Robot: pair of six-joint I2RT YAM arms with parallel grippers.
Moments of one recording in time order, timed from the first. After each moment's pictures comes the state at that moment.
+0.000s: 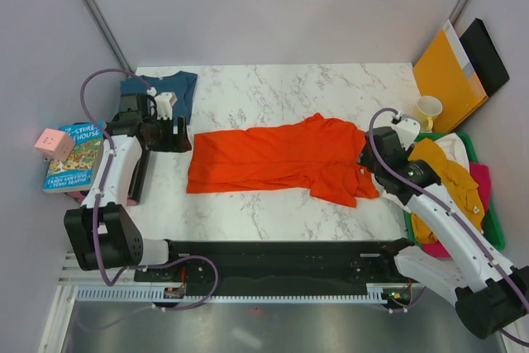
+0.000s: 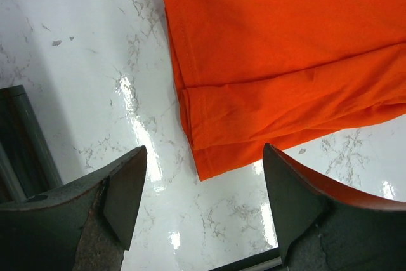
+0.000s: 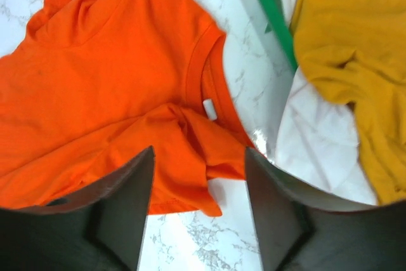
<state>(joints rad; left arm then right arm) 0.11 1.36 1.13 -0.74 0.32 0.16 0.41 0.97 0.90 -0.74 0.57 0.69</state>
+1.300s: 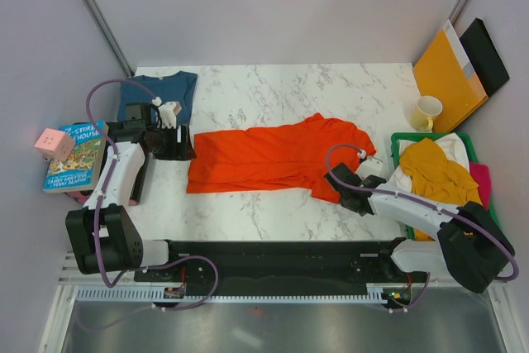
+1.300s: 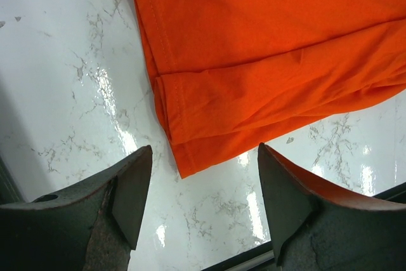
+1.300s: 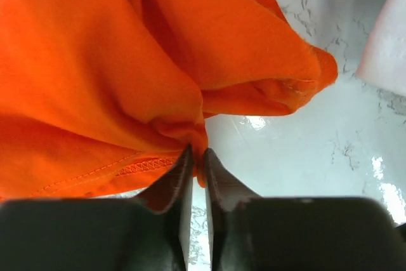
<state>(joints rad) 0.11 1.33 1.03 -0.70 0.40 0.15 0.66 1.25 0.56 -0.59 0.56 1.07</state>
